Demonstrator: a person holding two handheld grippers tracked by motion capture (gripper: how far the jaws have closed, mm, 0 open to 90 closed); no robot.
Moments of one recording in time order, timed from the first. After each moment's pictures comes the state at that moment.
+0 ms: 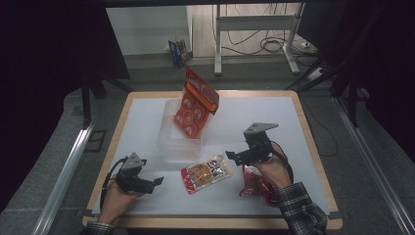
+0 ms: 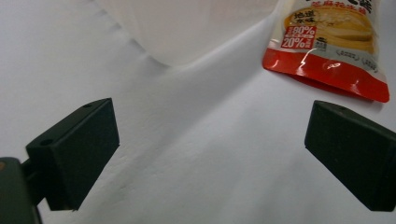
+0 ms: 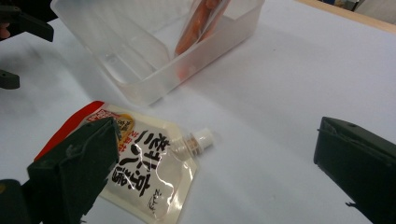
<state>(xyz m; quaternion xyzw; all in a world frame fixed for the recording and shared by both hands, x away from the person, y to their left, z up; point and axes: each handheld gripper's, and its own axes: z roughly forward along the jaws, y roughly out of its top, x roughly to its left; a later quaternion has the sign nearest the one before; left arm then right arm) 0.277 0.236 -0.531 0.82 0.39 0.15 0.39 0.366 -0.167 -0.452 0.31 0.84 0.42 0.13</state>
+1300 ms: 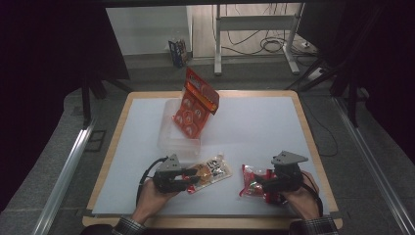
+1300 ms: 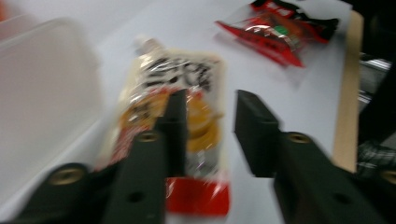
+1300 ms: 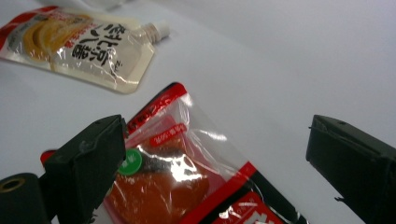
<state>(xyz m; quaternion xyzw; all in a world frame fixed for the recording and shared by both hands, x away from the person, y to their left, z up) 0.281 0.123 -0.510 0.84 0.25 0.06 0.48 0.297 -0.244 -0.482 0.34 0.85 0.36 0.20</state>
